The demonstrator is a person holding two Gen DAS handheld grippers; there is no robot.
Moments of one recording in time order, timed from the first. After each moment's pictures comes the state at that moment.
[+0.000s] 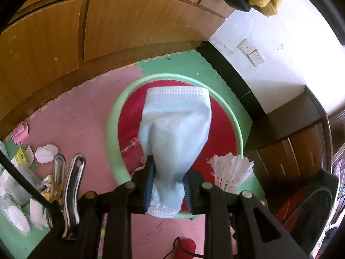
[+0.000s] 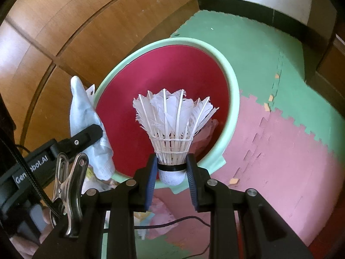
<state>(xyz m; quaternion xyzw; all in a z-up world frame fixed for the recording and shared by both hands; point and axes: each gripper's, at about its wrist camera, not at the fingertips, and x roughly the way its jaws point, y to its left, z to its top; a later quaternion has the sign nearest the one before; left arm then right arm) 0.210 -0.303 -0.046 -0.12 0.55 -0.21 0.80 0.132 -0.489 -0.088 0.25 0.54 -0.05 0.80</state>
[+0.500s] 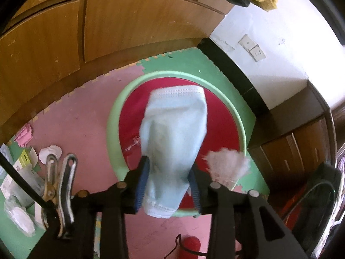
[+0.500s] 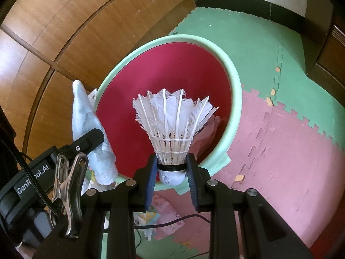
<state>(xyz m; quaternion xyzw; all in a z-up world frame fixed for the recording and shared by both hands) 0.204 -0.309 -0.043 -0.10 0.55 -0.20 0.80 0.133 -0.489 -0.093 0.27 0.54 -0.05 0.79</state>
